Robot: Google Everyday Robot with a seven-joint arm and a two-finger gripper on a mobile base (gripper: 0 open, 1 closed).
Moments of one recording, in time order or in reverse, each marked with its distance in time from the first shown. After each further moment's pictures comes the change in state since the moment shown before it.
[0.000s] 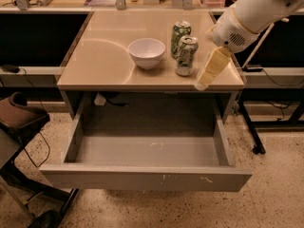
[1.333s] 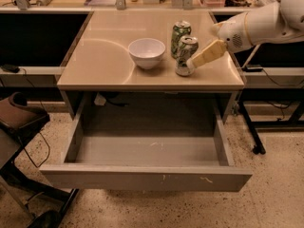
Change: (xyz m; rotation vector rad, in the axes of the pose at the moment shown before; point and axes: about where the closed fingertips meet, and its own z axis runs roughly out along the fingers) arm -0.003 -0.087 0.019 0.110 -0.452 0.199
